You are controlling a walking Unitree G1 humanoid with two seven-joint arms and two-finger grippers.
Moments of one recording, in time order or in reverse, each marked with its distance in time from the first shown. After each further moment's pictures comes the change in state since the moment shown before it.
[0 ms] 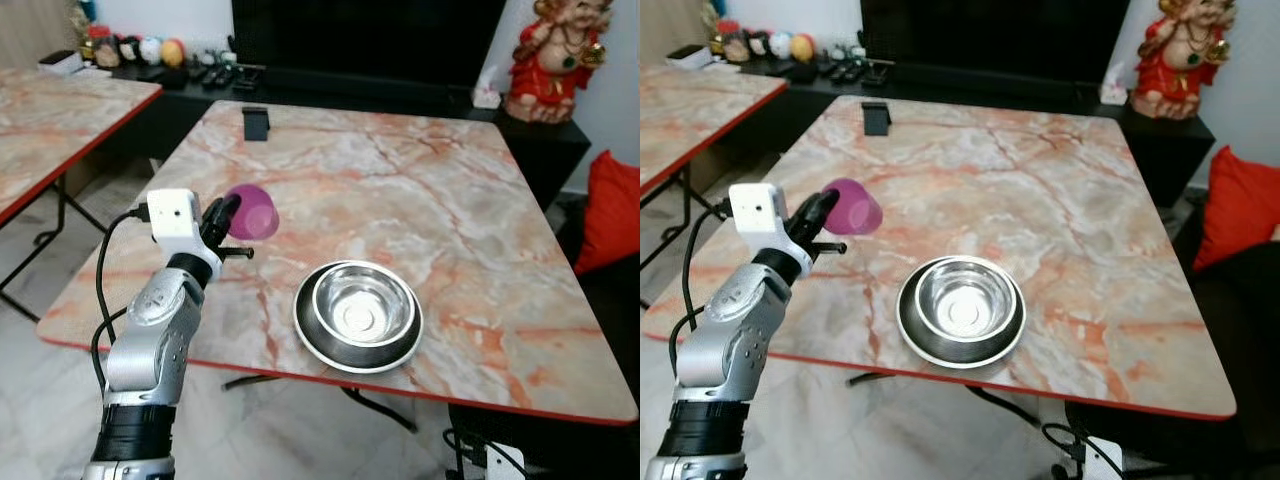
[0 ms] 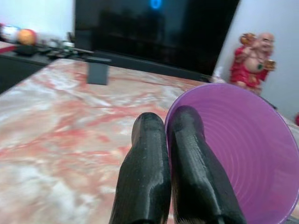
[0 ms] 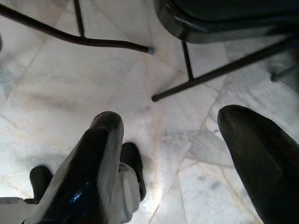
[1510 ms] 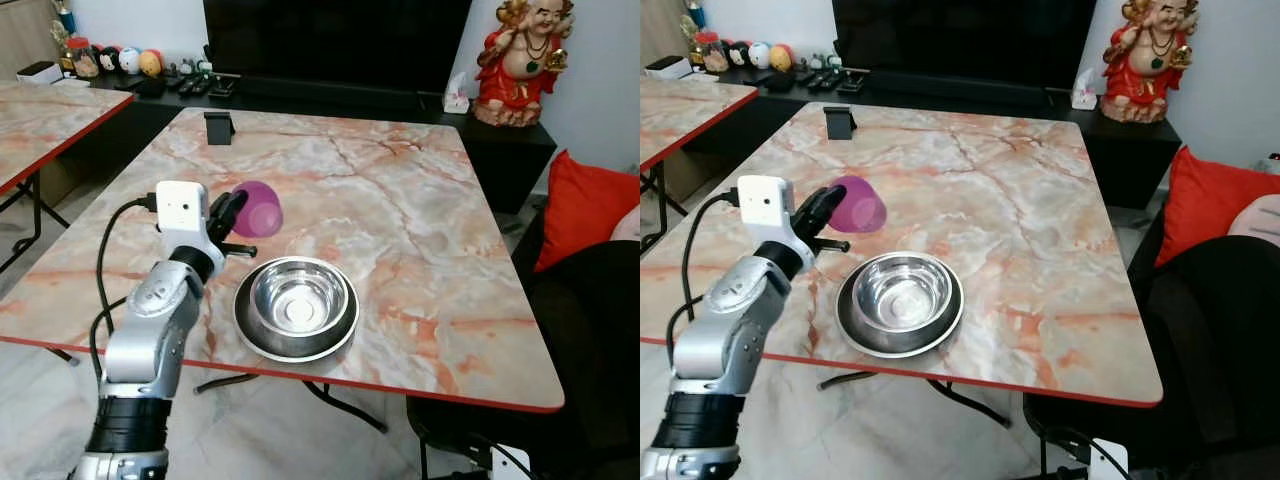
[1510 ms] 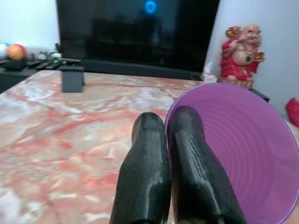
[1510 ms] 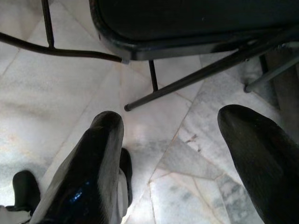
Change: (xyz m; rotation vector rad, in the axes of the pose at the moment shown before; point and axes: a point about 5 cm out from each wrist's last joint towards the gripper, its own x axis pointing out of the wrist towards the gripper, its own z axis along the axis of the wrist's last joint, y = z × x) left arm 0.004 0.007 0.009 0.080 0.009 -0.017; right arm -0.001 -0.004 0.000 -0.005 -0.003 -0.010
